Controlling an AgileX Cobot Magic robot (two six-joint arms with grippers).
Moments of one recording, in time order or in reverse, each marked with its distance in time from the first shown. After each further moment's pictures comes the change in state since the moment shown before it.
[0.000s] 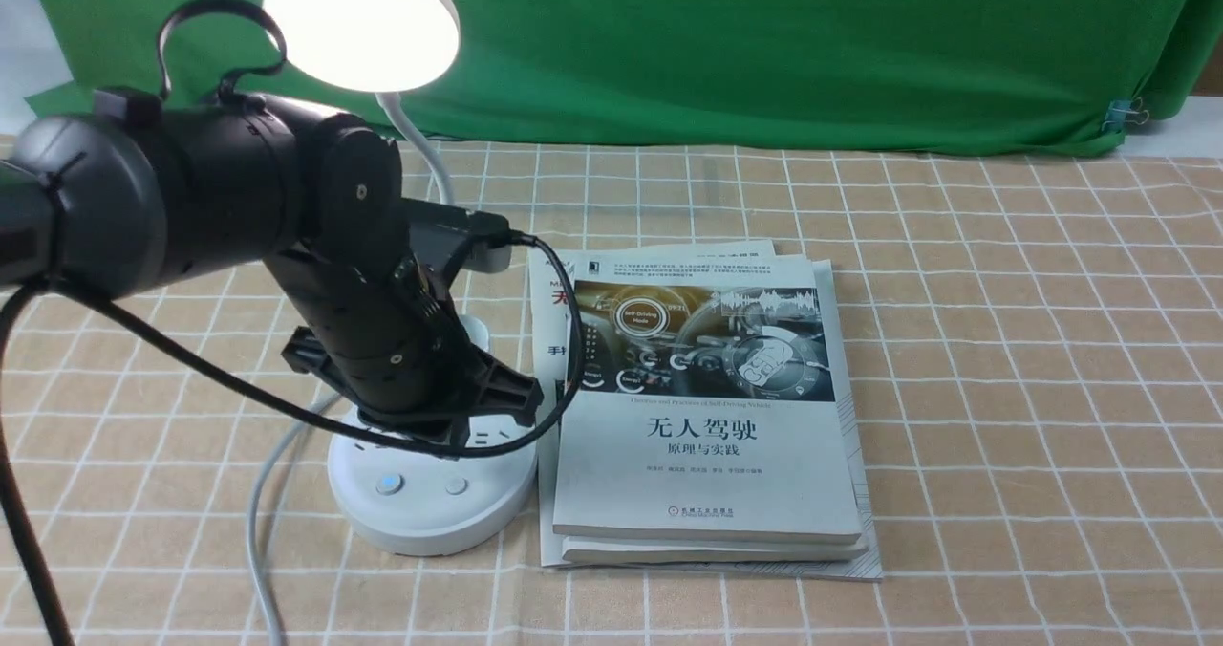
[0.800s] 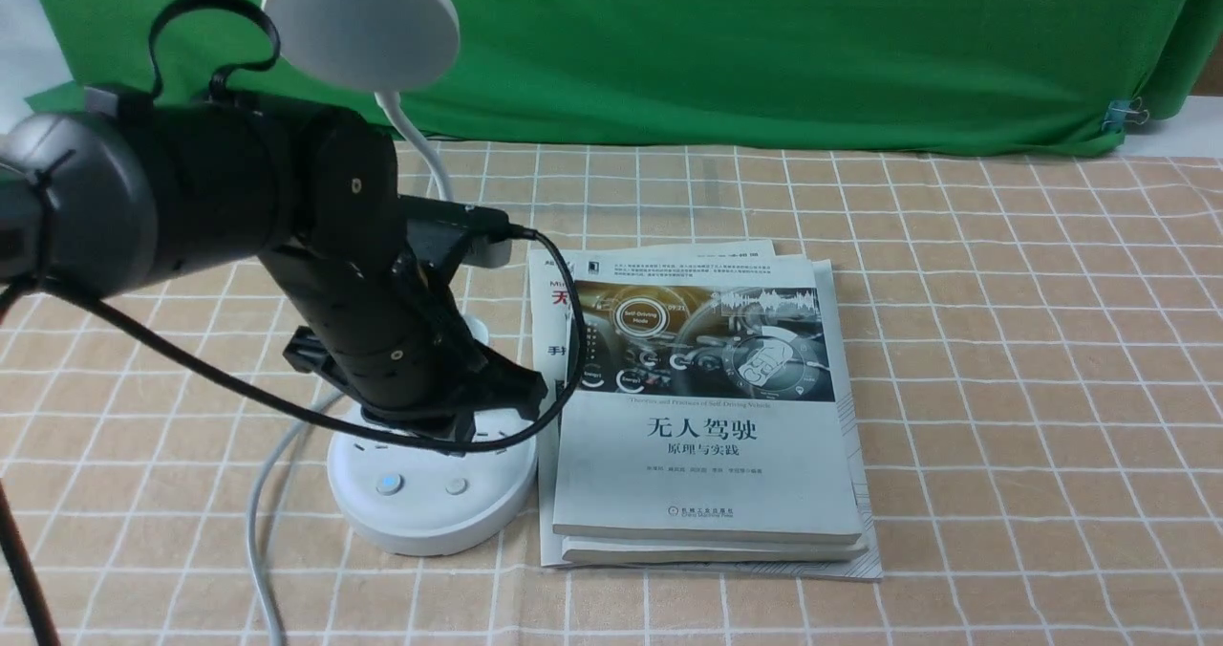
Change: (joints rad) right arm 0.000 0.000 0.000 0.000 0.000 0.000; left arm 0.001 -0.028 0.000 -0.025 0.001 0.001
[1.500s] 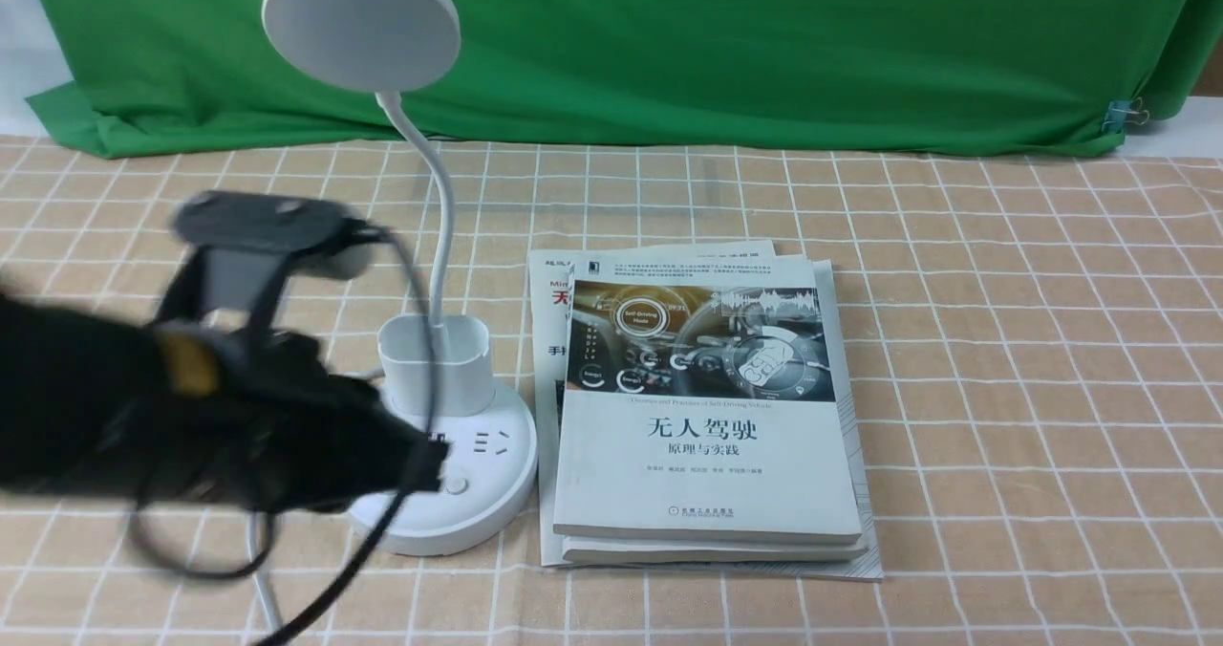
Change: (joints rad) right arm 0.000 0.000 0.000 0.000 0.000 0.000; left arm -0.039 -0.668 0.474 -0.086 -0.306 0.000
